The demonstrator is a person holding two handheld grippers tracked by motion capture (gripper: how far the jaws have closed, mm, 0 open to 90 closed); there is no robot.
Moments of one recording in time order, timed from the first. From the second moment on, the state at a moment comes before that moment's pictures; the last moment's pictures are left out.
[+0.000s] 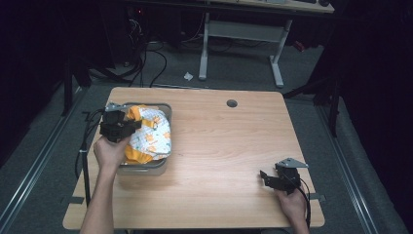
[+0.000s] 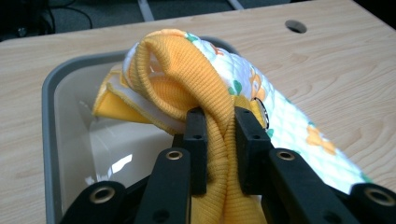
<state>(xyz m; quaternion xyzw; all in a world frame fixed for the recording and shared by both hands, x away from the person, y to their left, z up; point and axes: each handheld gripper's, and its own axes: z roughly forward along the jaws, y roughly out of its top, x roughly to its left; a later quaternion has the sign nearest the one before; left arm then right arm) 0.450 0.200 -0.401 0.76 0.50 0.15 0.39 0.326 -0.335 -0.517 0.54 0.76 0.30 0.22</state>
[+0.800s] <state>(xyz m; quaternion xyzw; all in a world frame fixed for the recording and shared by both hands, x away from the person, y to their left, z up) 0.461 0.199 -0.437 0.76 0.52 0.16 0.34 0.326 -0.335 -0.517 0.54 0.76 0.30 0.22</state>
